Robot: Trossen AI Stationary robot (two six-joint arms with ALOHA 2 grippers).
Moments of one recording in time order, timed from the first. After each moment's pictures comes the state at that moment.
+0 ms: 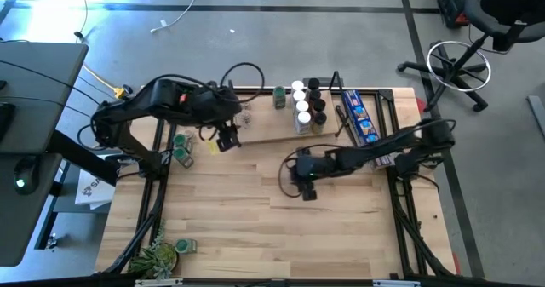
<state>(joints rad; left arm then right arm) 0.00 1.57 2.02 -1.48 -0.43 -0.23 0.13 1.66 0.90 -0.13 0.12 -0.12</state>
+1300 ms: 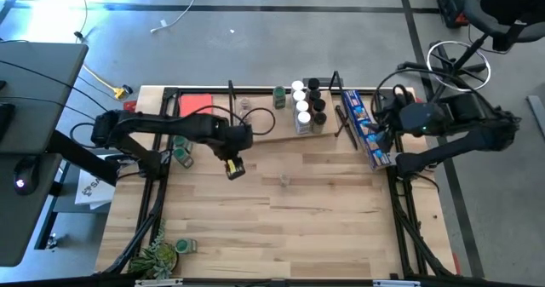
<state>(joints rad) 0.05 1.52 1.26 -1.04 0.01 -0.36 0.12 0.94 1.43 -1.37 0.50 0.52</state>
